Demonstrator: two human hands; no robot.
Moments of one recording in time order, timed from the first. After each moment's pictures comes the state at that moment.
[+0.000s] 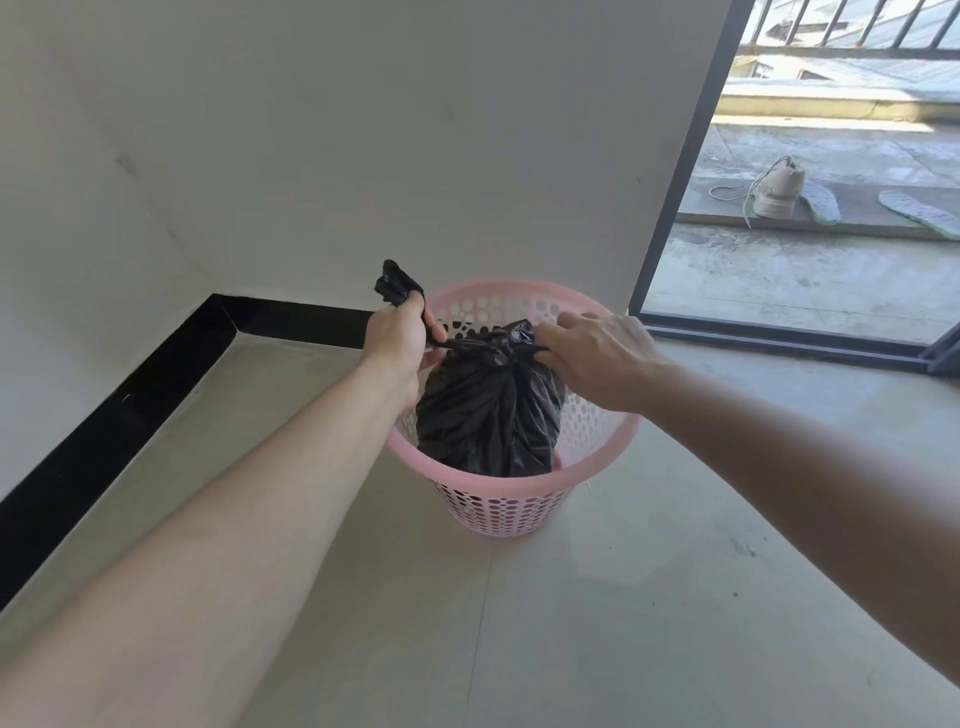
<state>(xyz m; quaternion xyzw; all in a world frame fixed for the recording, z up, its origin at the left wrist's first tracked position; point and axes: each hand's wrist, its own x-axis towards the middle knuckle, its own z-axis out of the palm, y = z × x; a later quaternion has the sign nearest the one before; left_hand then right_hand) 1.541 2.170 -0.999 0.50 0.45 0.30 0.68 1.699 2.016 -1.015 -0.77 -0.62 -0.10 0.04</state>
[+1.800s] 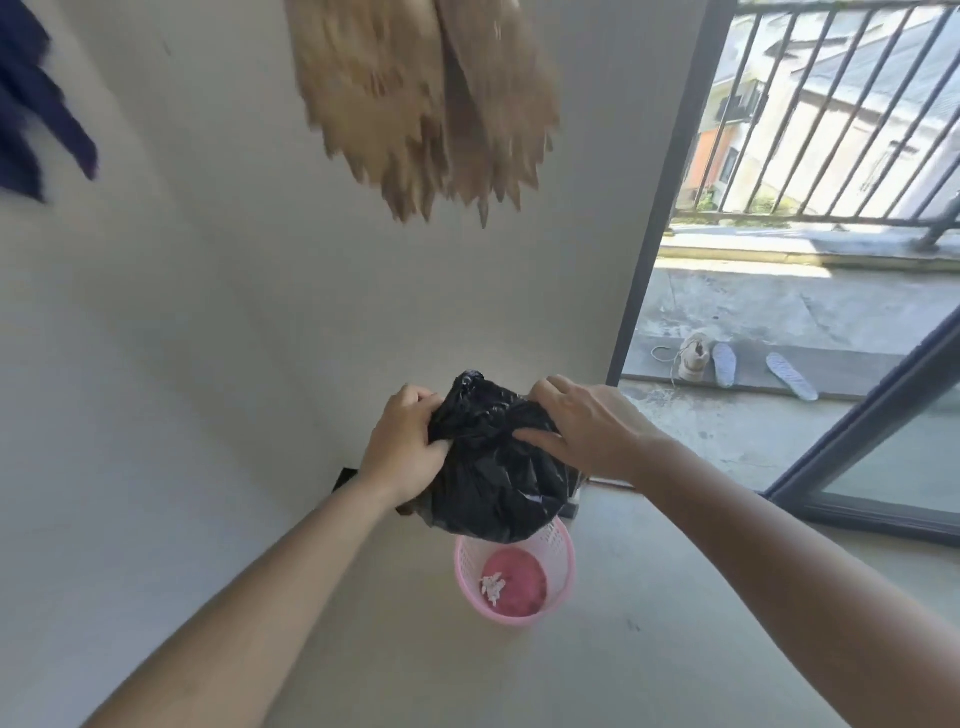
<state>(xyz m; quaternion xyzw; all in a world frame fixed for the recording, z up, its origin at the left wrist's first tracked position) 1.451 2.124 -0.392 0.90 0.30 0.15 0.27 1.641 1.974 -0.378 -0.77 -0.63 -0.03 0.10</state>
